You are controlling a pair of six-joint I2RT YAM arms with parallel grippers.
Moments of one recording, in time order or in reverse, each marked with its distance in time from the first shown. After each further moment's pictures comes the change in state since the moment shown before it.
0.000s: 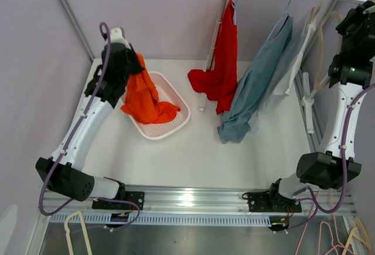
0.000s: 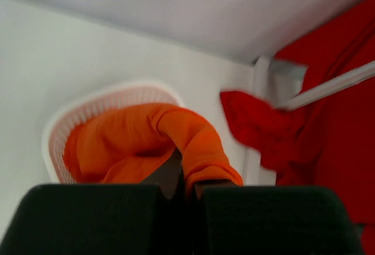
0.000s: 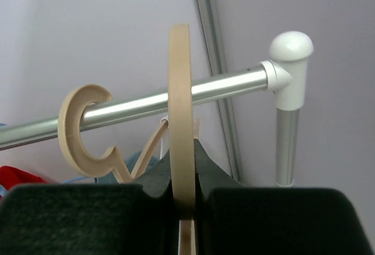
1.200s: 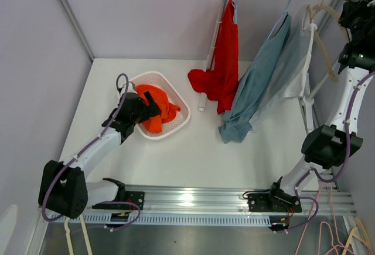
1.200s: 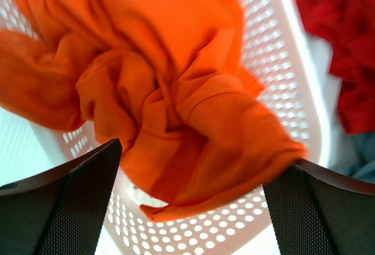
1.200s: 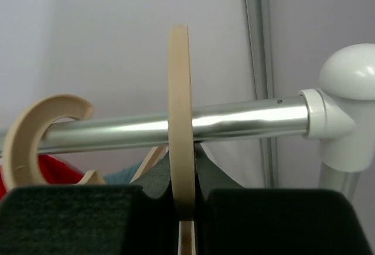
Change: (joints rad) left arm -0.016 -0.136 -0.793 0.263 0.103 -0.240; right arm -0.113 0.260 0.205 0.069 -0.354 0.095
